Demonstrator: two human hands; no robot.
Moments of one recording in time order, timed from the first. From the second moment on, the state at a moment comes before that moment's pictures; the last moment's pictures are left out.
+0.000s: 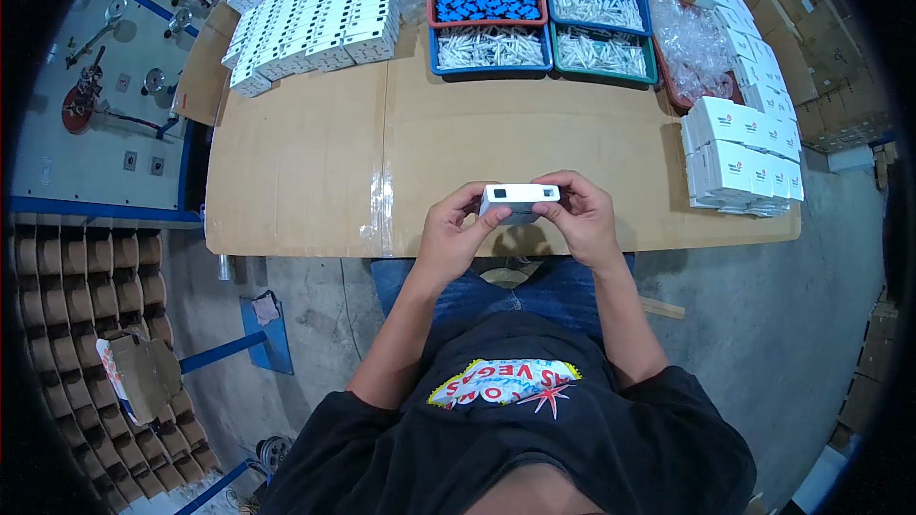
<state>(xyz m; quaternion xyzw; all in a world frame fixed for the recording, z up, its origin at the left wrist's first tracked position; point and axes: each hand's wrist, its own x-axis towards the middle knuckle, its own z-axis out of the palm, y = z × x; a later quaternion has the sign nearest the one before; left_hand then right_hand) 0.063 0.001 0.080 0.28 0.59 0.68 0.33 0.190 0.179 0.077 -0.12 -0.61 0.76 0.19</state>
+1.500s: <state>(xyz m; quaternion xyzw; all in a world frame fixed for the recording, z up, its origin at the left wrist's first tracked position) 0.067 0.018 0.094 0.28 0.47 0.71 0.44 0.177 0.162 0.062 -0.19 -0.63 0.72 0.24</state>
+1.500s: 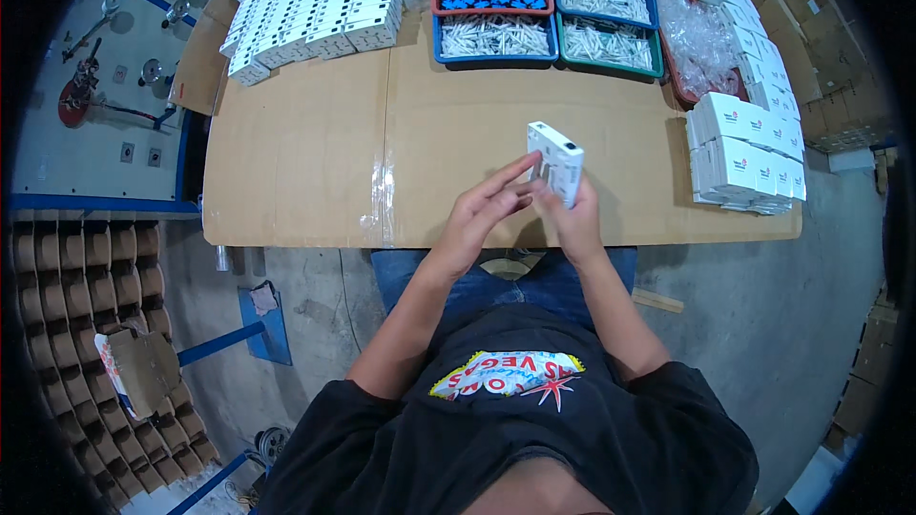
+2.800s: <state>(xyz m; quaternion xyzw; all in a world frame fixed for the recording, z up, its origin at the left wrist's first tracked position) -0.054 -0.050 -0.031 0.12 0.78 0.61 0.08 0.162 0.174 0.054 -0.26 -0.41 0.82 0.31</state>
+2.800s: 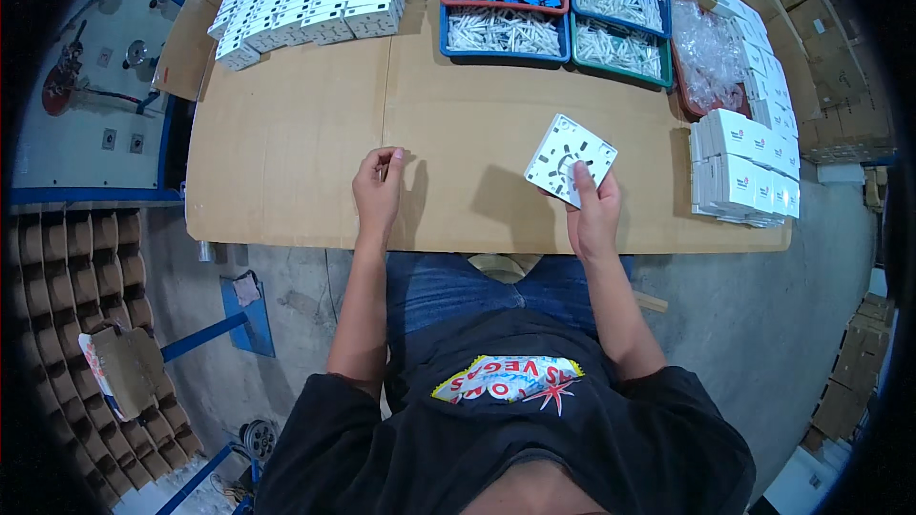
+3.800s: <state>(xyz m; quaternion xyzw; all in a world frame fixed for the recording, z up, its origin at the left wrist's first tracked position) -0.042 -0.041 -0.015 0.25 0.92 0.28 -0.12 -0.019 0.156 0.065 -0.14 -0.66 0.68 0.28</state>
